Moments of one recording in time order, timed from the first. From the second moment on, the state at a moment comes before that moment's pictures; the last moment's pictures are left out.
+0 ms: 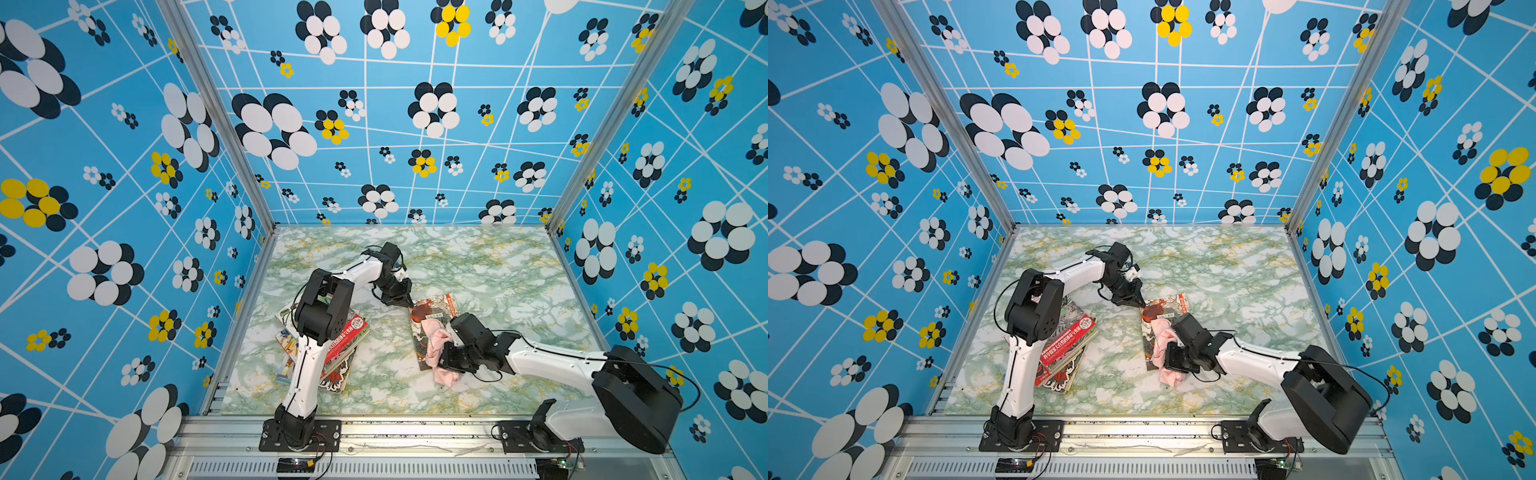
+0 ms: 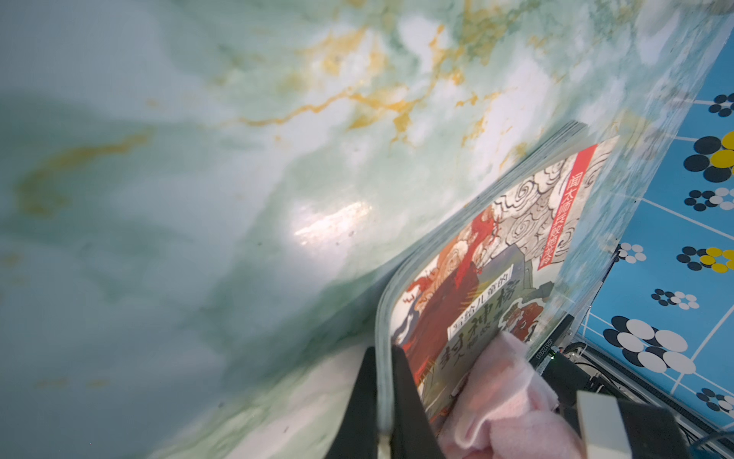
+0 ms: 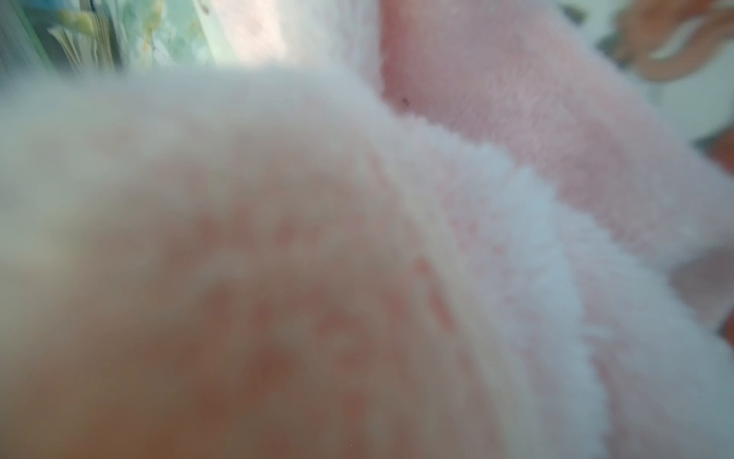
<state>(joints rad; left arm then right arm) -0.45 2.26 1.69 -0.81 0.64 -0.40 0.80 1.41 0.59 -0.24 -0.27 0.88</state>
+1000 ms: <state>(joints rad) -0.45 2.26 1.80 -0.93 0.48 -0.32 0.47 1.04 0.40 -0.40 0.07 1.07</state>
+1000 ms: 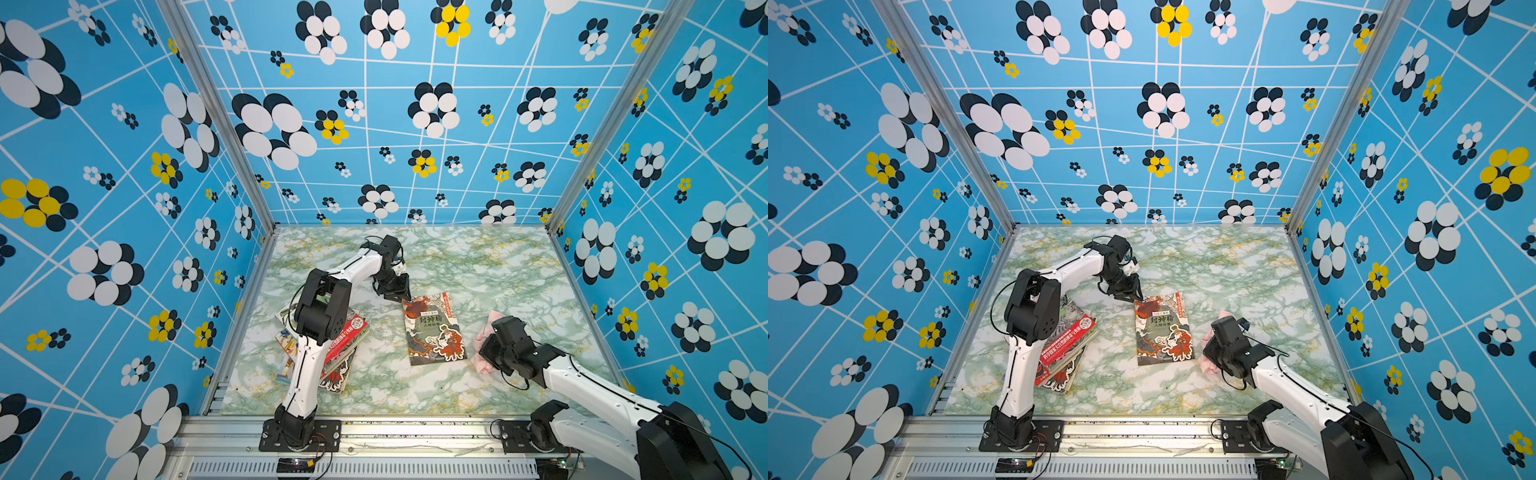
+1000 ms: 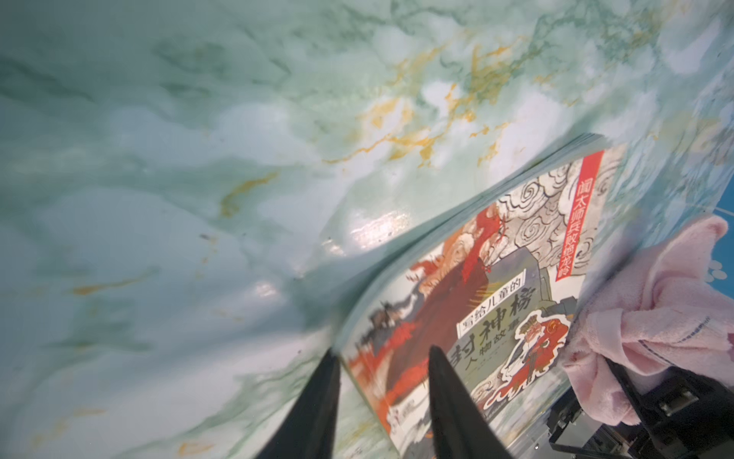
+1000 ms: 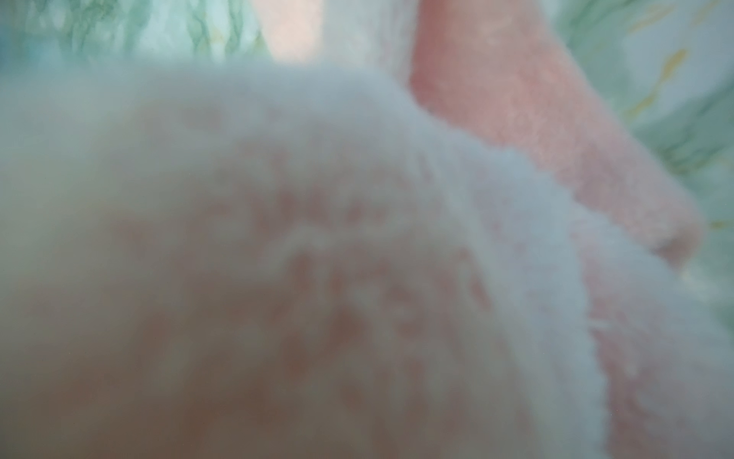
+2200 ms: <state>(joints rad) -0.66 1.67 0.62 0.35 0.52 -0.98 0.54 1.06 0.83 -0.44 -0.27 0.51</state>
